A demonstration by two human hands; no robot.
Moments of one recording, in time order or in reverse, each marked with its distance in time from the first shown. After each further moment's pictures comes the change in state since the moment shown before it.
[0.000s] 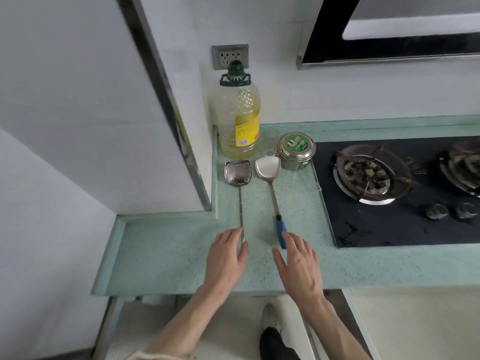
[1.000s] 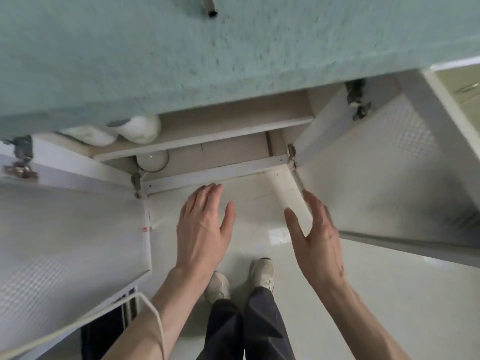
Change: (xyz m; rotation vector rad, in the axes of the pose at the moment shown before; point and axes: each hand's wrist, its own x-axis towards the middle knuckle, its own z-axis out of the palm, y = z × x) left_hand -0.219 -0.197 0.257 0.120 -0.048 0.109; right_hand -0.260 0.112 0.250 0.324 -0.061 0.493
